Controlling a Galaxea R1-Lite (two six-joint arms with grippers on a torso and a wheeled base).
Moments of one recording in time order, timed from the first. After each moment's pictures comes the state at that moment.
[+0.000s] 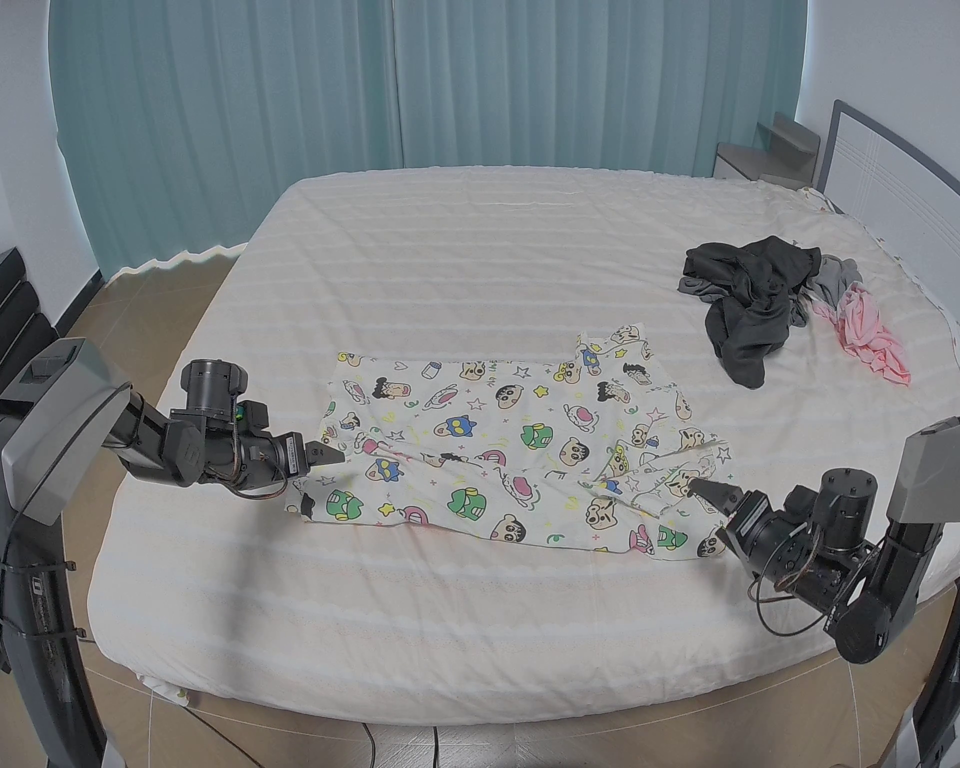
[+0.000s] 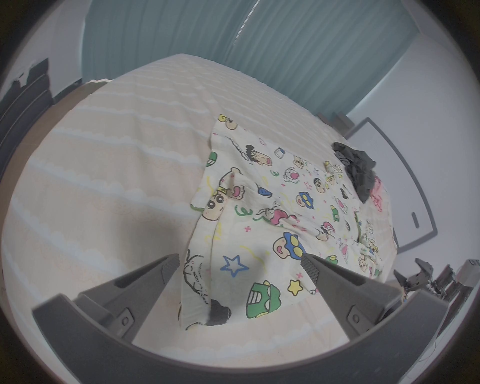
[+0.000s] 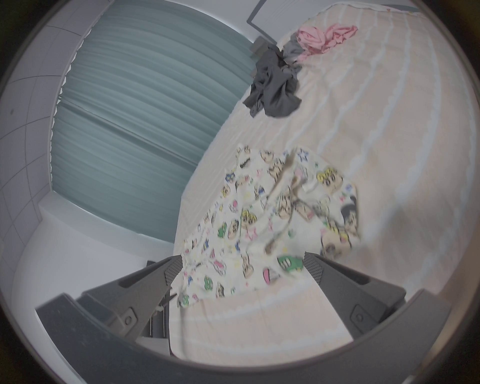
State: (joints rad) left arm -0.03 2.26 -1.27 -0.28 -0.37 -0.24; right arm 0.25 2.10 -0.27 -1.55 0.09 0.97
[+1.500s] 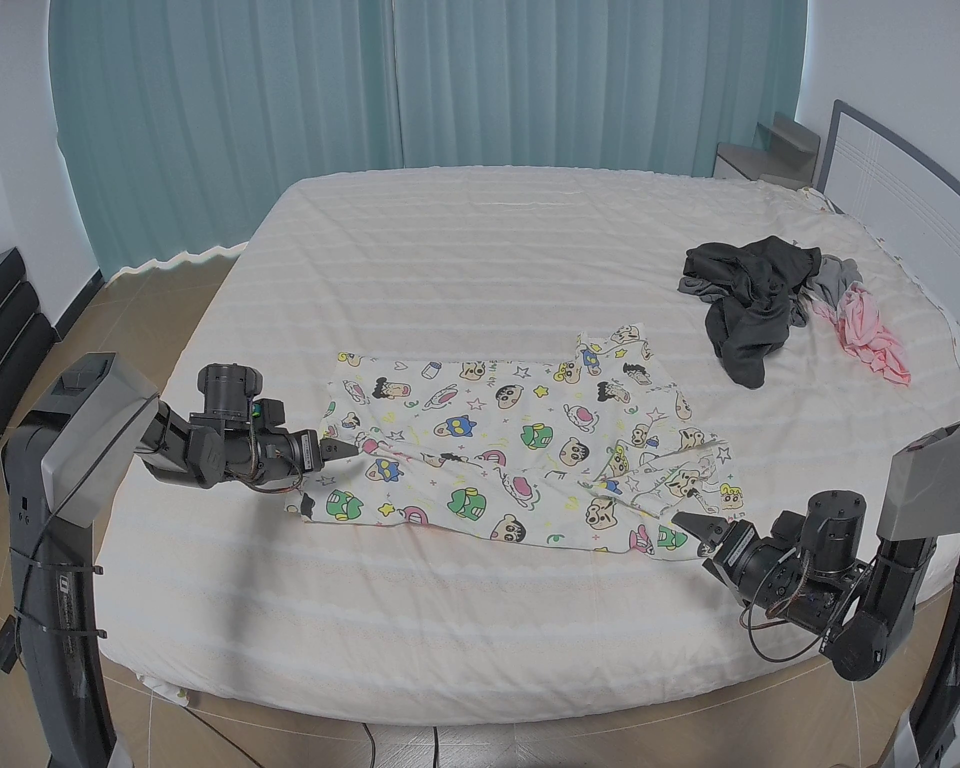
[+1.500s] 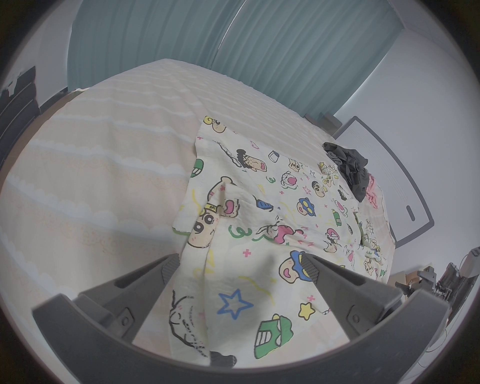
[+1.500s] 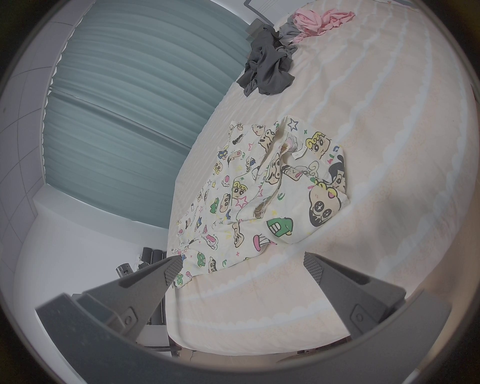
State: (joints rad) left arm -0.03 2.38 -1.40 -0.34 -0.41 -0.21; right arm 0.31 2.12 -0.20 -1.55 0.10 0.97
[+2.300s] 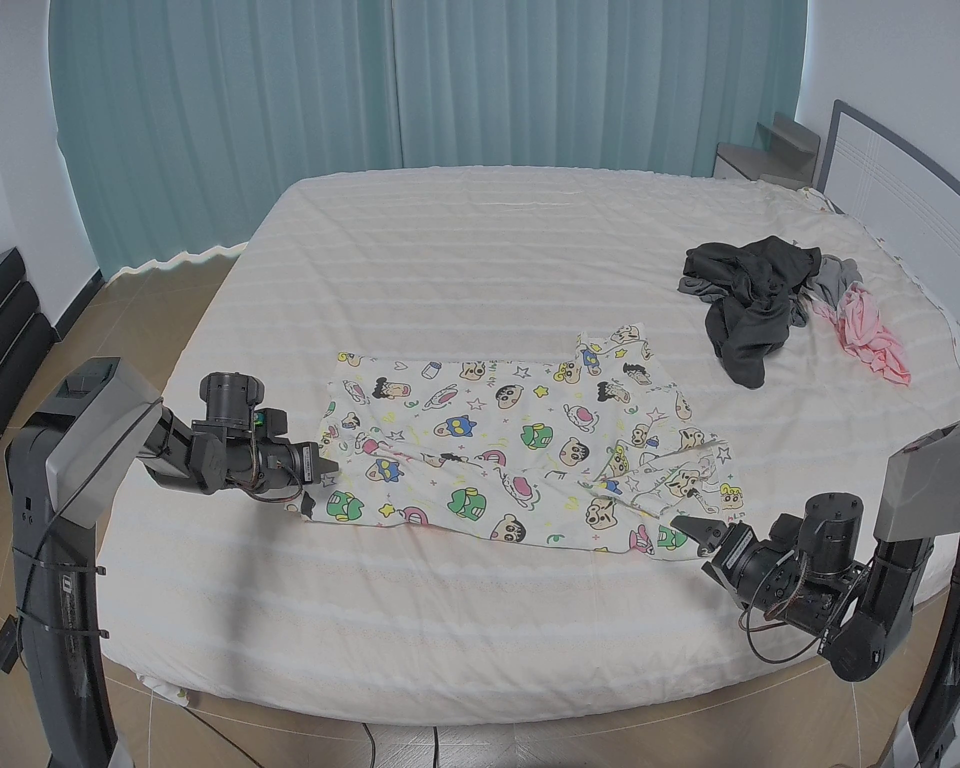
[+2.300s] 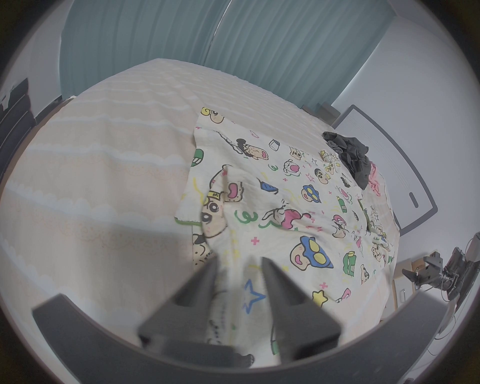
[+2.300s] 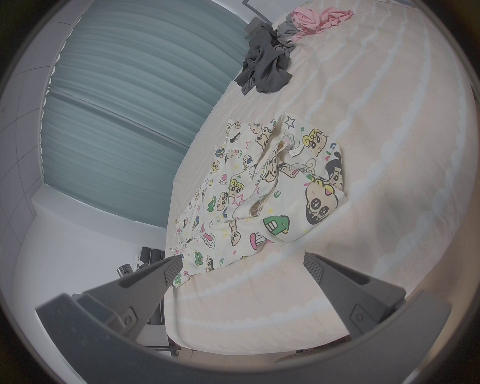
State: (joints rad) left arm -0.03 2.40 -1.38 -0.33 -0.41 -0.14; right arm 0.31 2.14 -0.20 -1.55 0.10 0.97
